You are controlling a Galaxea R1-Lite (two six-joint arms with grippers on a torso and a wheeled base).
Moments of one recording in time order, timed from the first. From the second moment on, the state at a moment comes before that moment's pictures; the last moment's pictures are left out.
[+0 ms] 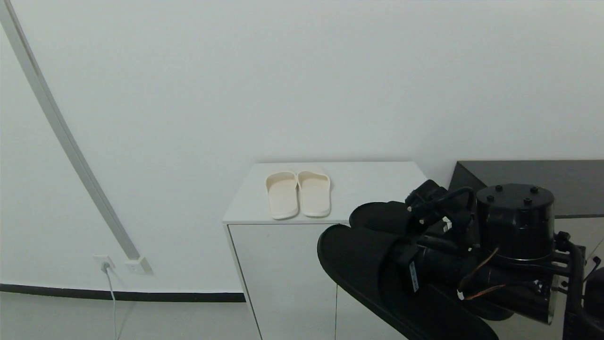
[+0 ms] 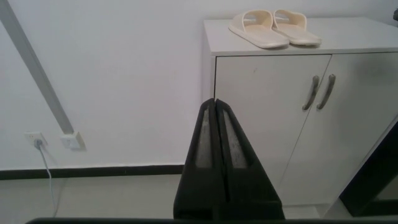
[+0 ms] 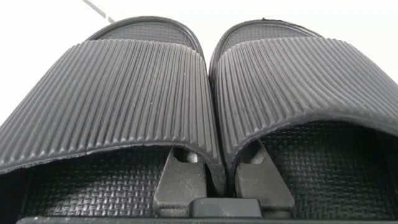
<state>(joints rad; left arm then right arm) 0.00 0.00 0.00 0.00 0.01 0.01 0.76 1.63 -0.66 -0.66 -0.03 -0.03</state>
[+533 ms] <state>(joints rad) 0.00 0.00 0.00 0.00 0.01 0.01 0.76 1.63 -0.65 -0.66 -0.03 -0.03</state>
